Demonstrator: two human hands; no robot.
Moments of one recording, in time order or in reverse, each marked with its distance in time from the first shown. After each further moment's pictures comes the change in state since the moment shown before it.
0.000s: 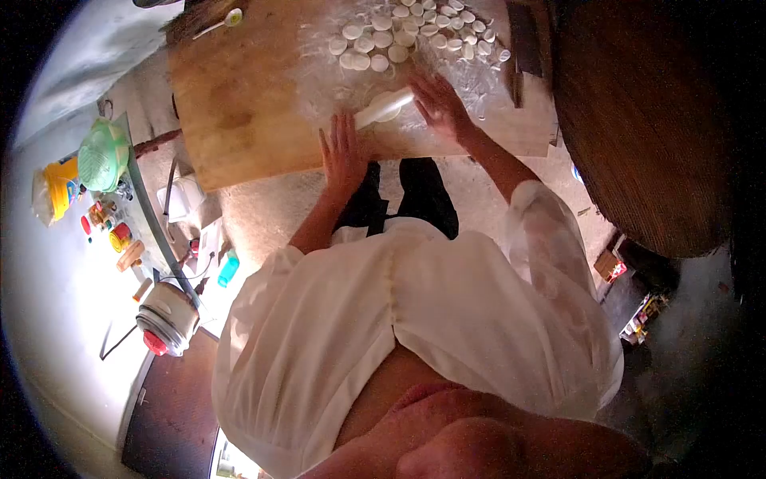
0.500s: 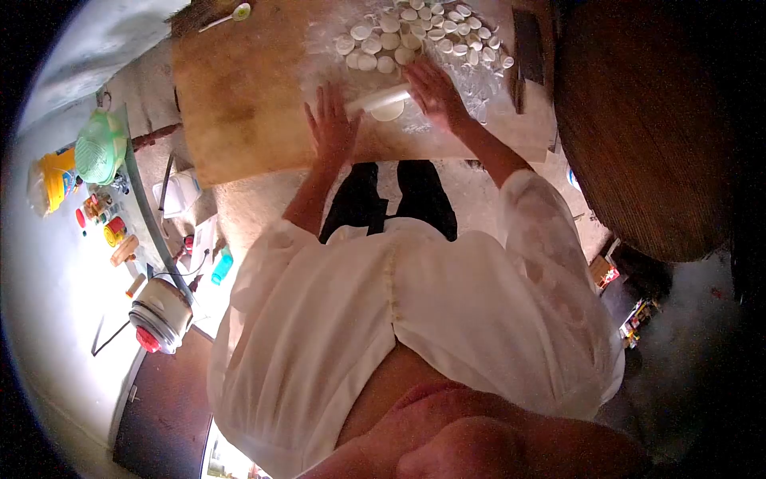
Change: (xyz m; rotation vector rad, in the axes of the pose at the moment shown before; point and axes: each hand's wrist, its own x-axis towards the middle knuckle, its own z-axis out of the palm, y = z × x) left_hand 0.049 -0.023 -0.008 0.062 0.157 -0.070; right_hand 0.019 0.003 0.007 -0.016 0.058 -0.001
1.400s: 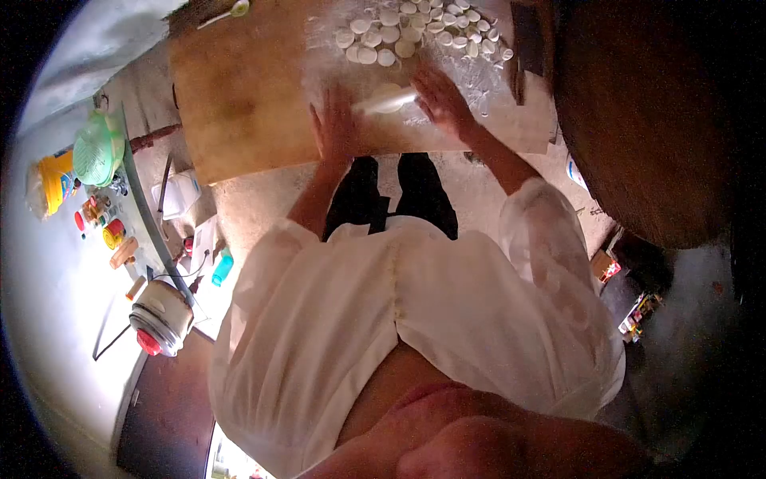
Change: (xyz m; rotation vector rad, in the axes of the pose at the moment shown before) left_hand -0.028 0.000 0.014 -0.011 -0.020 0.051; right_hand -0.027 -0.008 -0.009 0.060 -0.096 -0.019
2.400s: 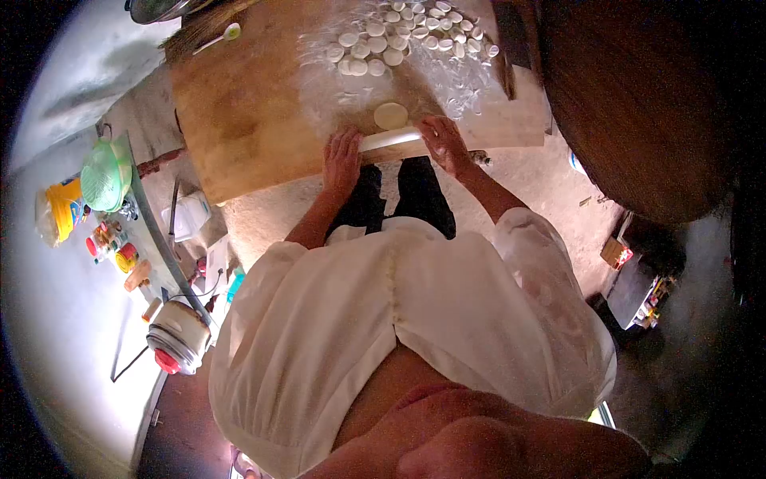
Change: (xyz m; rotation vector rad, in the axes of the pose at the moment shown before) left_hand -0.044 -0.010 -0.010 -0.229 -0.120 0.220; right_hand -0.074 -0.059 0.020 0.073 0.145 0.281
